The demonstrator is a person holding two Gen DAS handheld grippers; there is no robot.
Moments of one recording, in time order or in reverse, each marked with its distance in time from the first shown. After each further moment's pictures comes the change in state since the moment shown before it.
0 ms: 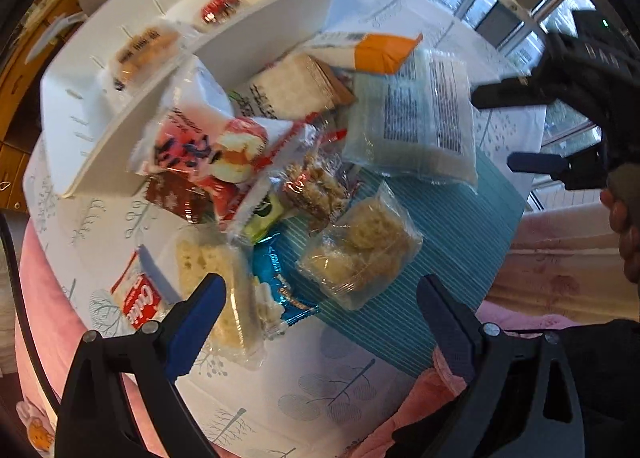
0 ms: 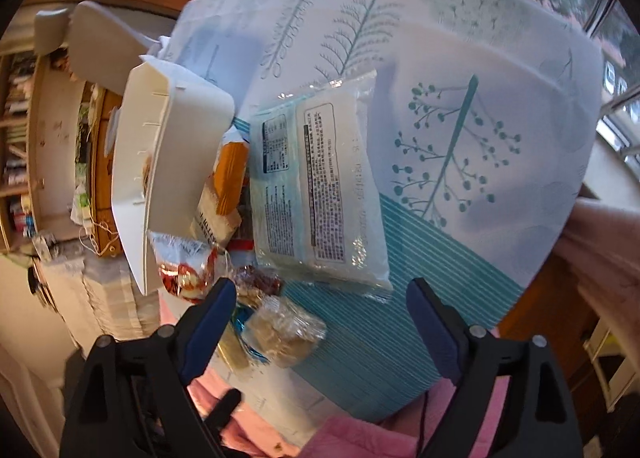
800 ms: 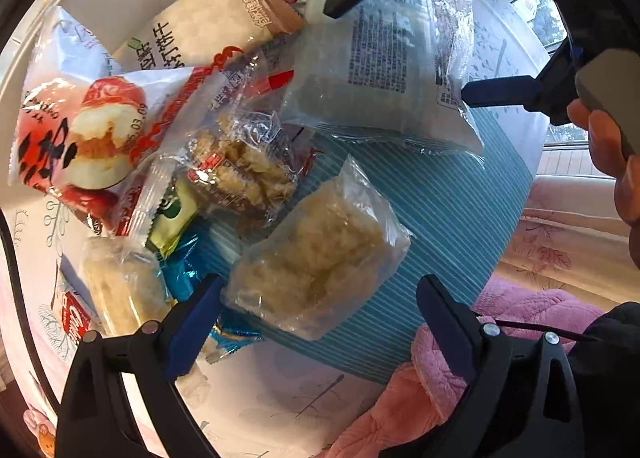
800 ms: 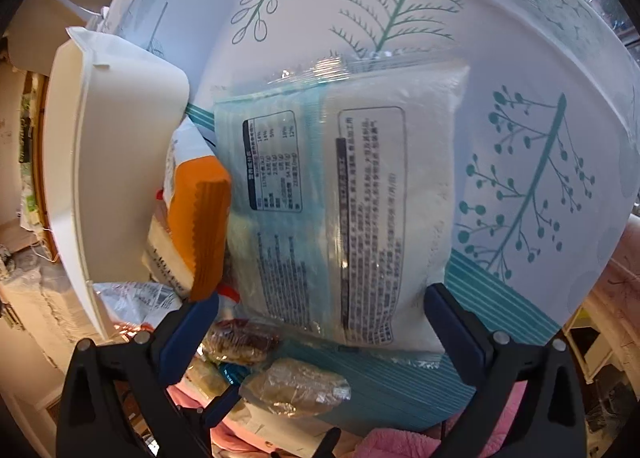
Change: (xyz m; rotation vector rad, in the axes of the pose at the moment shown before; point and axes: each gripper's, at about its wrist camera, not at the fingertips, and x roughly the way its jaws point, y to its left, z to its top) left arm 0.079 -0.031 0.032 0.020 0.218 -0.104; right arm 0.071 0.054 0.039 0.010 0.108 -0.230
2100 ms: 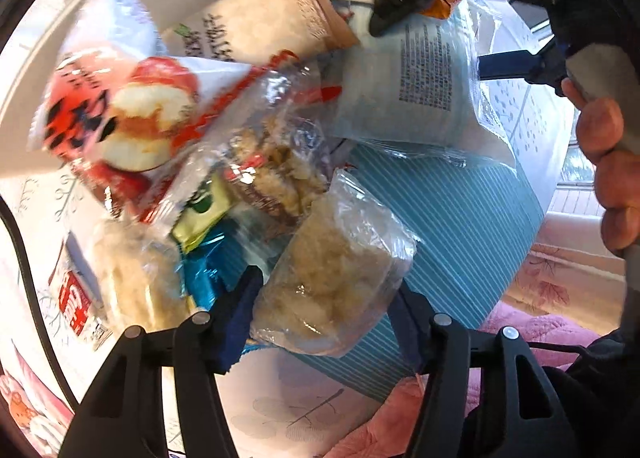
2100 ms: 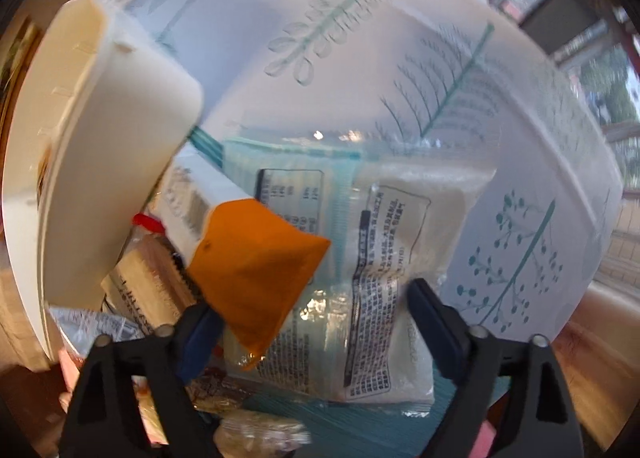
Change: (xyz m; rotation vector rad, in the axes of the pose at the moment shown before) left arm -0.006 0.027 -0.007 -0.124 -0.069 0.023; right arm 0.003 0.121 0.032 -0.201 -0.170 -0.238
